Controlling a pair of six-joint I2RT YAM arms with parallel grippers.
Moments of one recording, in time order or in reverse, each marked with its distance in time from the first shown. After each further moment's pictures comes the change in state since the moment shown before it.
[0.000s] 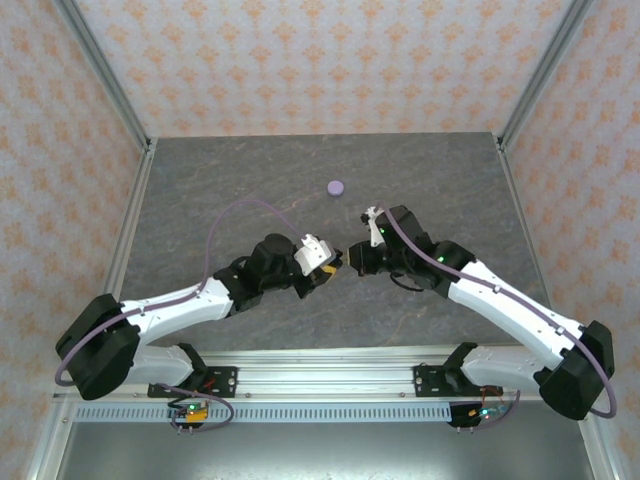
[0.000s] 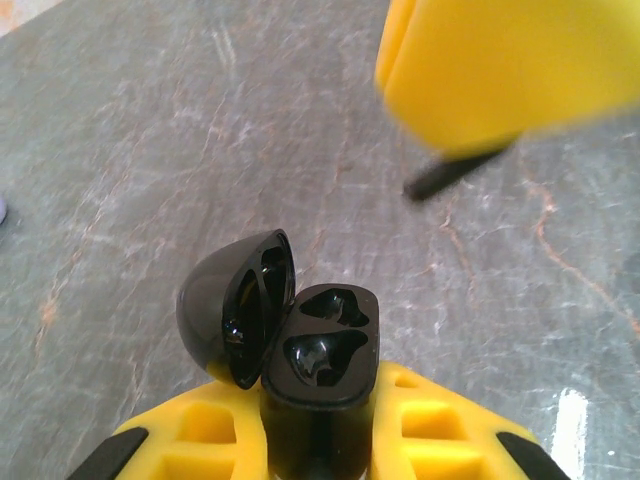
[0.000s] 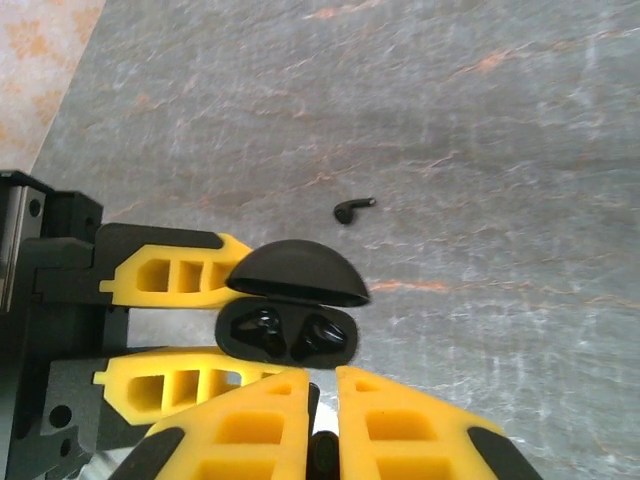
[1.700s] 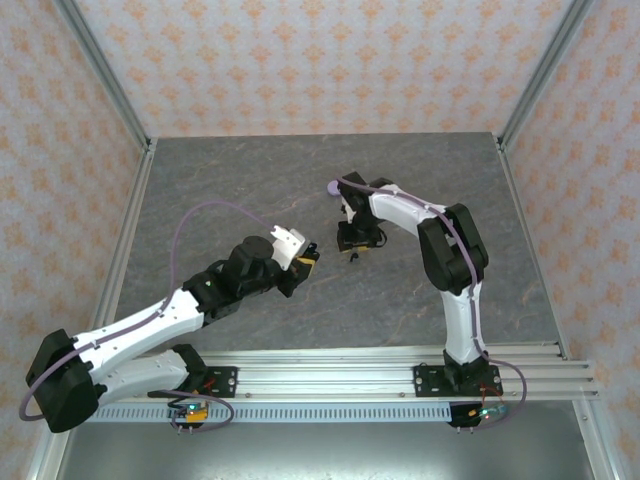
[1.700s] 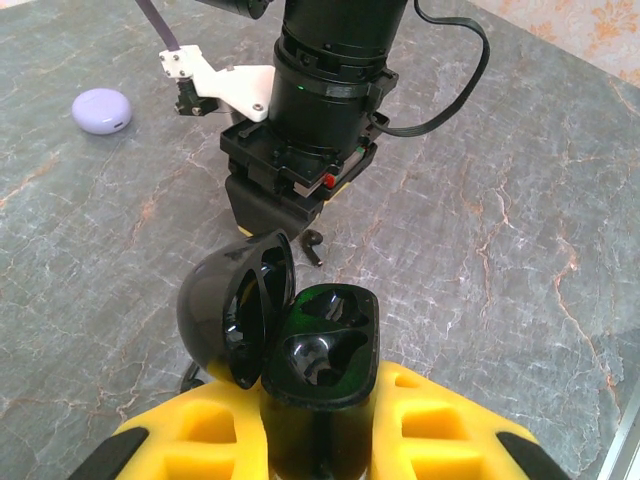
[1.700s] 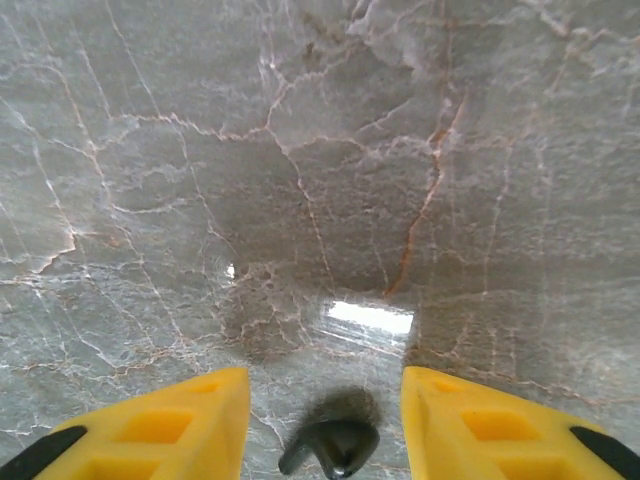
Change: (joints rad) left arm 0.000 -0.251 0.019 -0.268 -0.167 -0.280; right arm -0.208 0.963 0.597 -0.340 -0.041 -0.190
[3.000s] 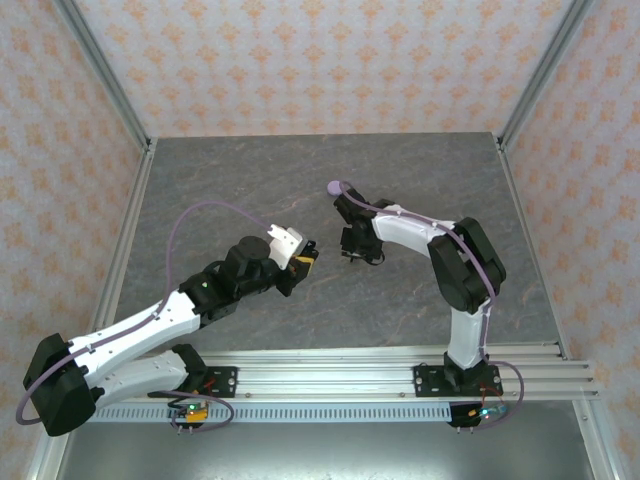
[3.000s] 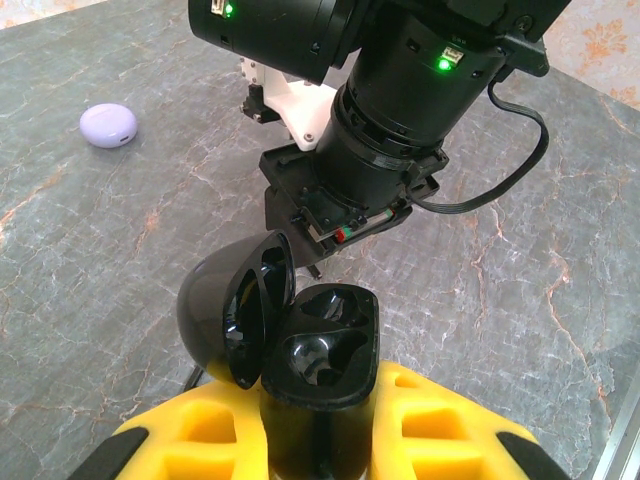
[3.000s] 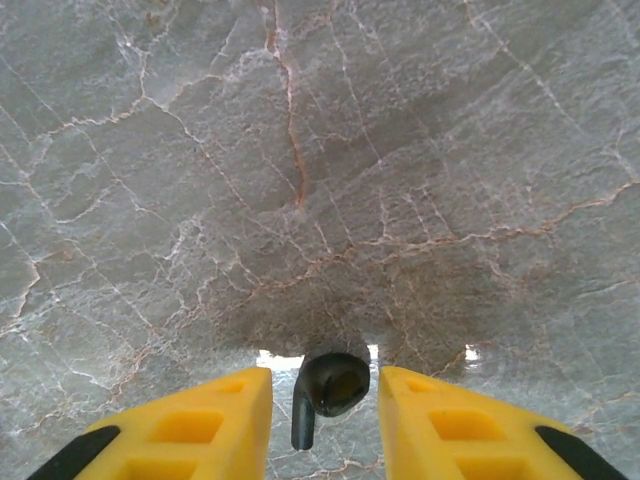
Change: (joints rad) left arm 0.000 -0.023 0.000 0.000 -0.003 -0.008; right arm 0.084 -0.176 -0.261 0.211 0.171 0.447
